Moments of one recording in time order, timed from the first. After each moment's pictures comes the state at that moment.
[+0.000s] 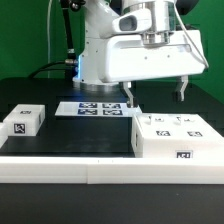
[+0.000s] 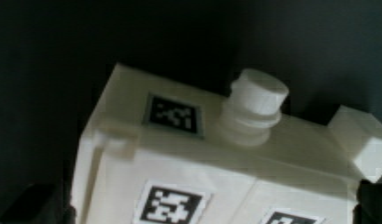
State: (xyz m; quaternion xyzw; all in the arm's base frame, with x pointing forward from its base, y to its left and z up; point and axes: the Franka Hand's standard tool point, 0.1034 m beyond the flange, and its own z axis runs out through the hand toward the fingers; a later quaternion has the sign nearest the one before) arm 0.506 0.073 0.069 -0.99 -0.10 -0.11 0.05
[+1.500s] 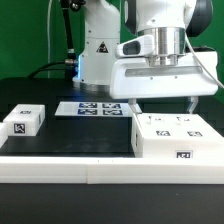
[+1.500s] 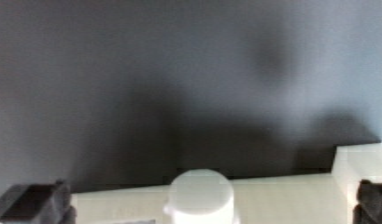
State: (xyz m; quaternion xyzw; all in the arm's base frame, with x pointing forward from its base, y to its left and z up) arm 0.486 0.091 0.031 -0.99 0.02 -0.11 0.03
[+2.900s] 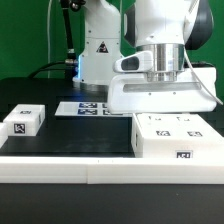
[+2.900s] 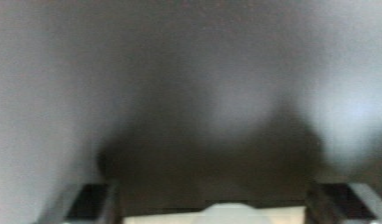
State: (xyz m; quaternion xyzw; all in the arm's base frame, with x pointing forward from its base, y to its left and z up) arm 0.499 0.086 0.005 -0.99 0.01 -0.11 0.02
